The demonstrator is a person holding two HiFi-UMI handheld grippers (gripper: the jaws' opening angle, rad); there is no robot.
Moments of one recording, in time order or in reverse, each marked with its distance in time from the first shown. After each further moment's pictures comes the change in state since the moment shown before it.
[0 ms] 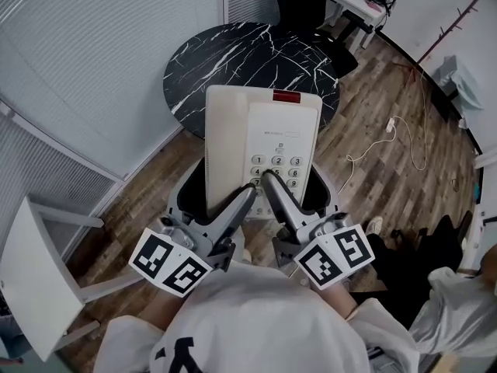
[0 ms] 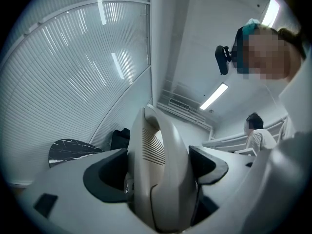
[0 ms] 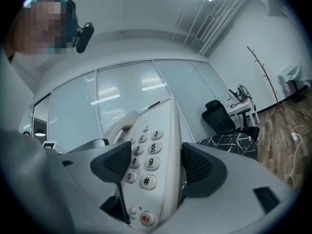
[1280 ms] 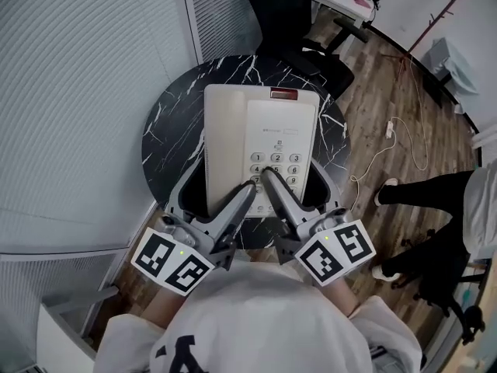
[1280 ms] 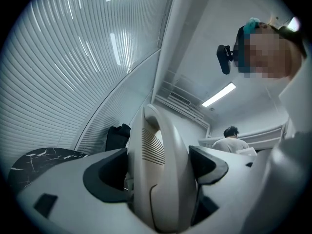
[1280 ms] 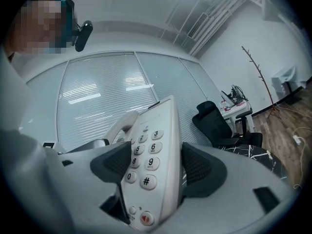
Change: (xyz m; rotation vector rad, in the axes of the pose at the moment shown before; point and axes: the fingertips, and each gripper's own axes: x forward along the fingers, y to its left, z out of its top) left arm 0.270 0.226 0.053 -0.032 0.094 -0.119; right arm 0.295 -0.162 0.045 0.013 -0.042 -0.150
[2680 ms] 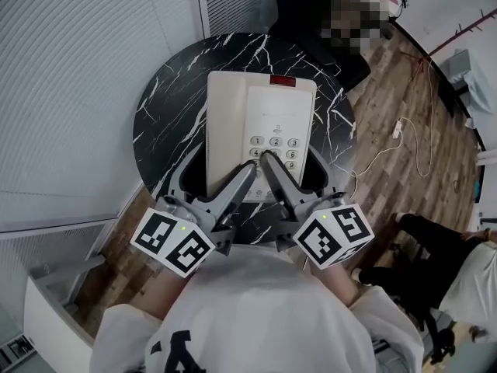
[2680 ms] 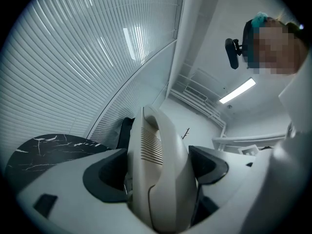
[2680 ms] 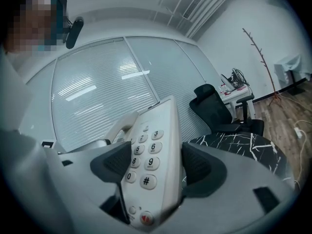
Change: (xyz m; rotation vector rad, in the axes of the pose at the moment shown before) left arm 0.046 0.048 -0.040 -0.089 0.058 0.166; right arm 0.048 -0.058 -0.030 0.062 0.180 0.018
